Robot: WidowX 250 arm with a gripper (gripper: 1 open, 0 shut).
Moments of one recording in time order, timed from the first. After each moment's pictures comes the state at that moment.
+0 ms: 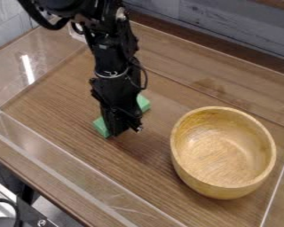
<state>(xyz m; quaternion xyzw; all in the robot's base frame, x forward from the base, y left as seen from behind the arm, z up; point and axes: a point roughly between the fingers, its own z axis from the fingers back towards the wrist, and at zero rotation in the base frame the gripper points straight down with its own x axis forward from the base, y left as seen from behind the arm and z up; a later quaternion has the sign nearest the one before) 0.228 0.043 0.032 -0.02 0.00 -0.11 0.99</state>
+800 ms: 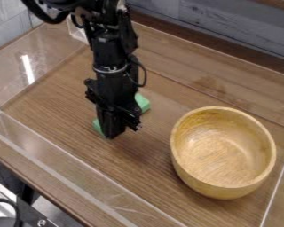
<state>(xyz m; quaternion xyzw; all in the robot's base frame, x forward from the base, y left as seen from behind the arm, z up) 0.216 0.040 0.040 -0.03 0.05 -0.09 0.99</state>
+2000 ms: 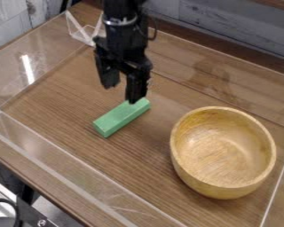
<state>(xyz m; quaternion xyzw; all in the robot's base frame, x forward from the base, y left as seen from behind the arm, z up) 0.256 0.055 0.075 -0.01 0.02 -0.08 1.00</state>
